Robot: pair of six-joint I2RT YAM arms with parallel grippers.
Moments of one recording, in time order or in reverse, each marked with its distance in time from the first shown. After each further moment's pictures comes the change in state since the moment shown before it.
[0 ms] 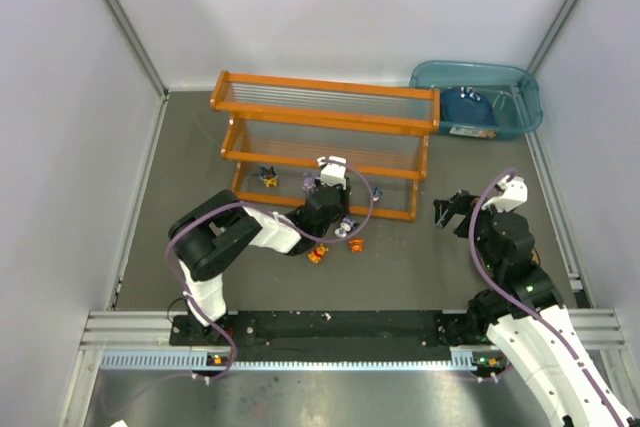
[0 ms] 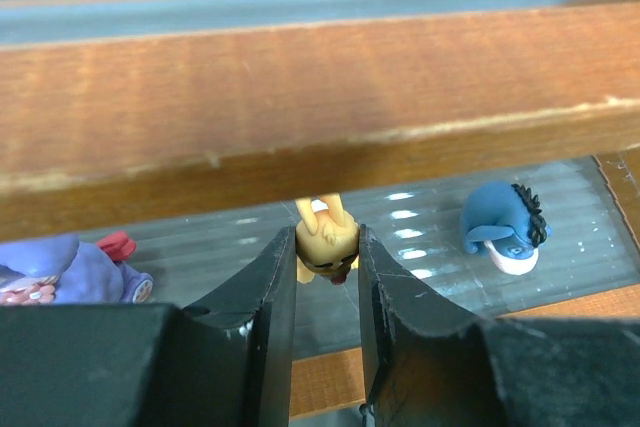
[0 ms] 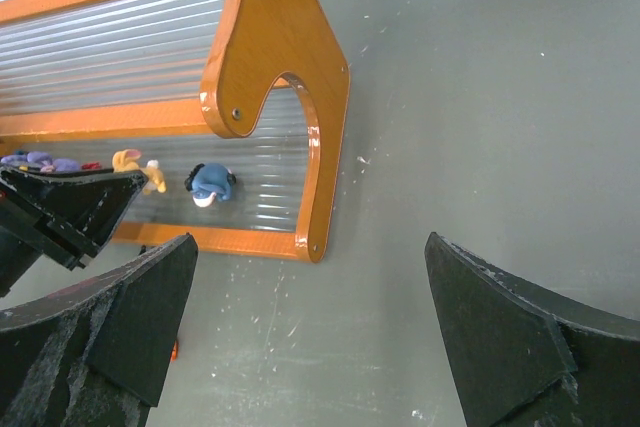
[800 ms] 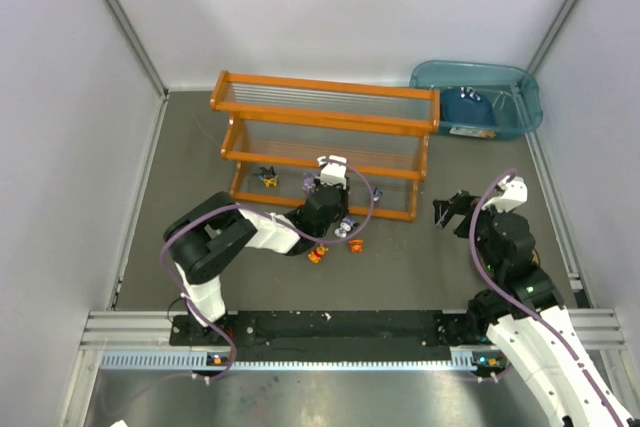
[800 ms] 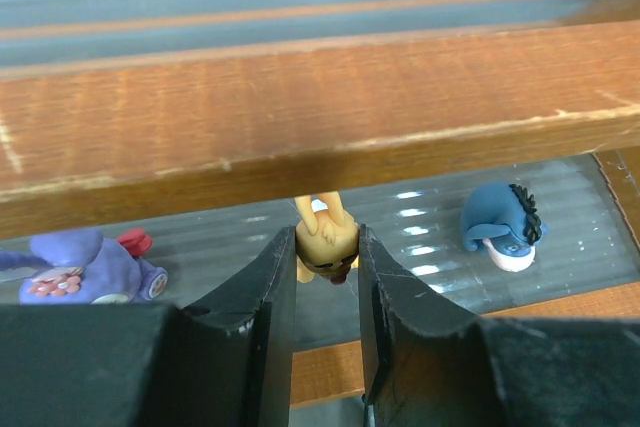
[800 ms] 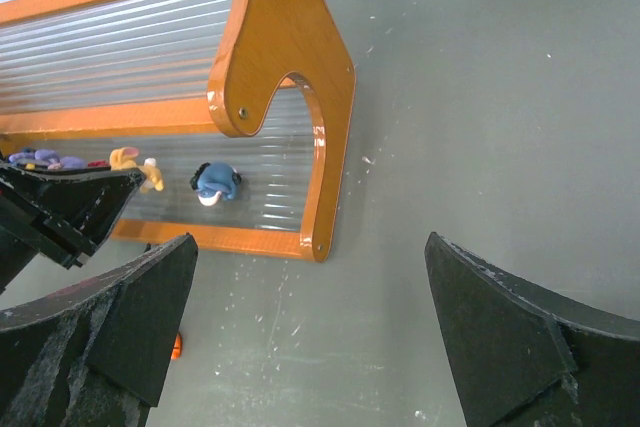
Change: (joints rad) left arm -0.014 -0.041 -0.006 -0.038 -0.028 0.014; right arm 0.000 -0.006 0.000 0.000 -0.011 0.000
